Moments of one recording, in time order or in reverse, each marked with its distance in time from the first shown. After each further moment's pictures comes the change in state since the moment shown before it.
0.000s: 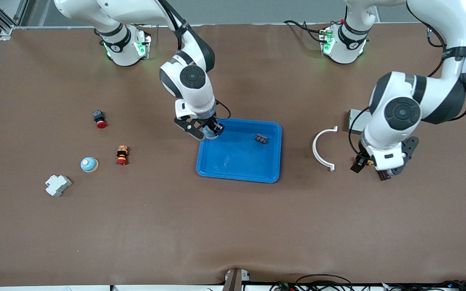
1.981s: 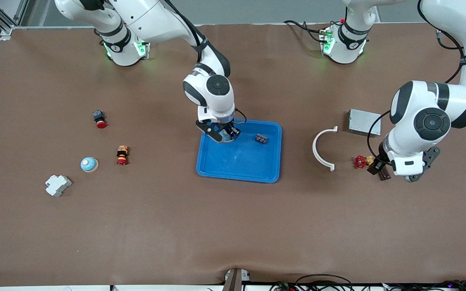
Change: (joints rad) left arm 0.095 0.021 -0.002 -0.027 0.000 0.047 0.179; right arm 0.084 0.184 -0.002 0.103 -0.070 0.087 0.187
